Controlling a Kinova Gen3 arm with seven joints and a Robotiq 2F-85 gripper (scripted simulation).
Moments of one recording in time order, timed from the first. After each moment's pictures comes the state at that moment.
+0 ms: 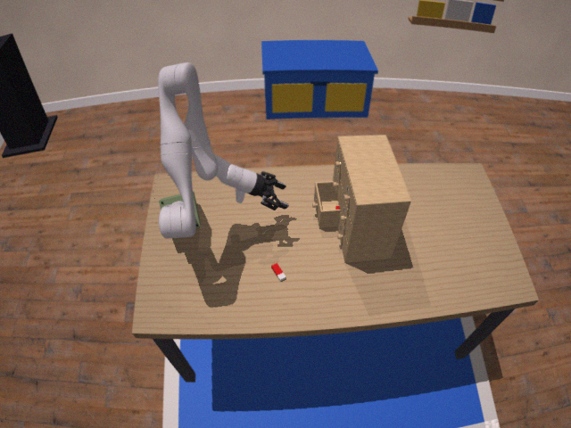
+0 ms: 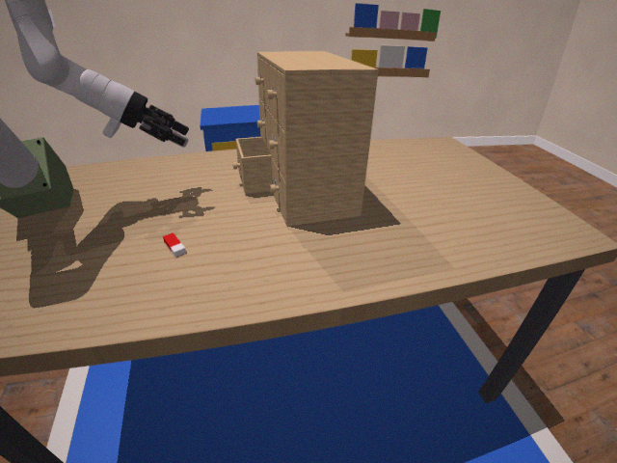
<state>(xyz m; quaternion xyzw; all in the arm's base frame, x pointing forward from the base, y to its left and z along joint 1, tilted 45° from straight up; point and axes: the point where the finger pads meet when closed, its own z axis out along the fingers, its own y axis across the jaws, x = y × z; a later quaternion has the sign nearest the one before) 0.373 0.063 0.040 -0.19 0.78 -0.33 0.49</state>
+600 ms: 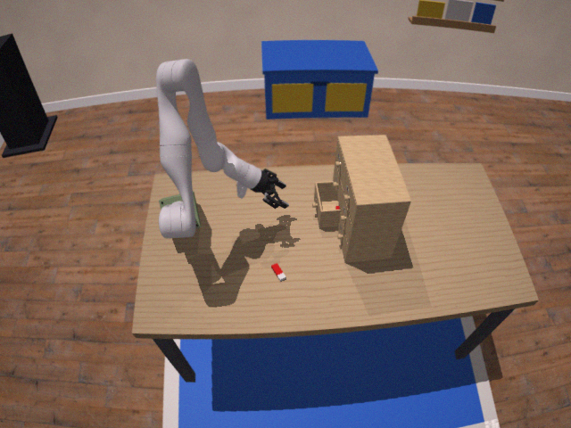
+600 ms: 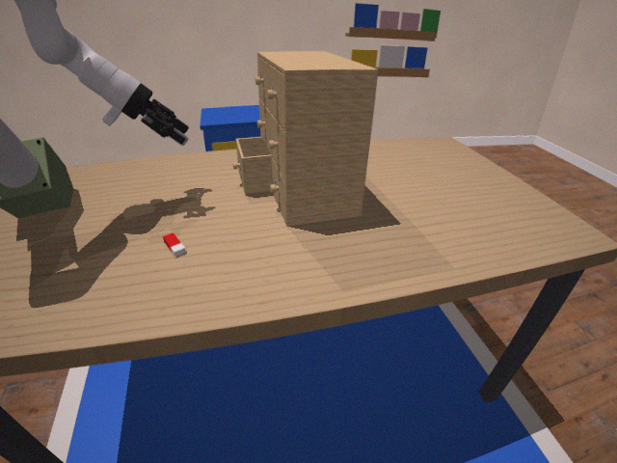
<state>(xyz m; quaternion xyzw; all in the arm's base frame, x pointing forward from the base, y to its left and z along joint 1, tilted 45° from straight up) 0.372 0.065 0.044 -0.16 0.82 -0.34 0.43</state>
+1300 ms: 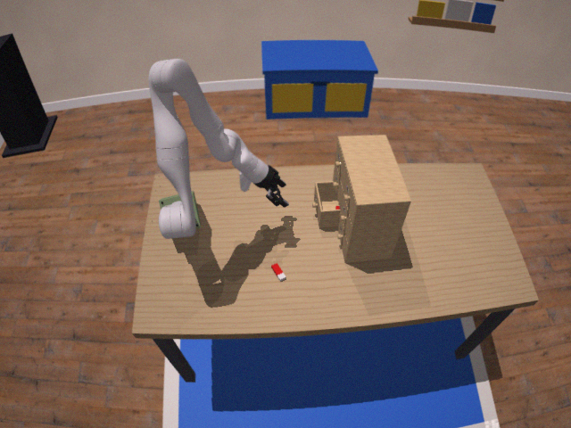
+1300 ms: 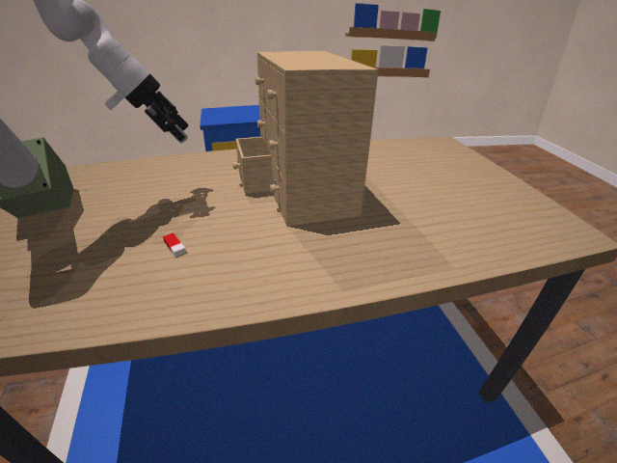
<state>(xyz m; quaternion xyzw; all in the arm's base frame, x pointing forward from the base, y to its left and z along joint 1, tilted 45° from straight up) 0.370 0.069 0.048 -0.13 0.86 -0.35 0.36</state>
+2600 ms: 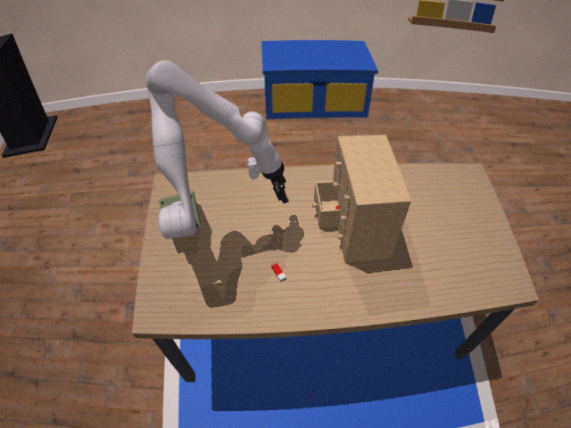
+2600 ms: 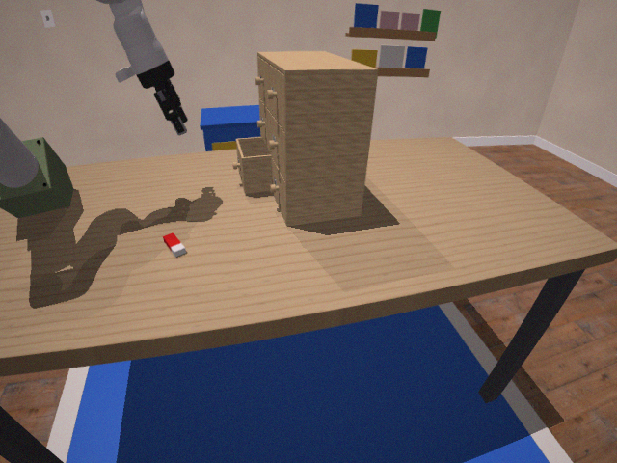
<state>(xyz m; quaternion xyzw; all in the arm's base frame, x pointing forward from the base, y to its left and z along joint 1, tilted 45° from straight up) 0.367 0.081 0.057 -0.07 0.90 -0.37 0.22</state>
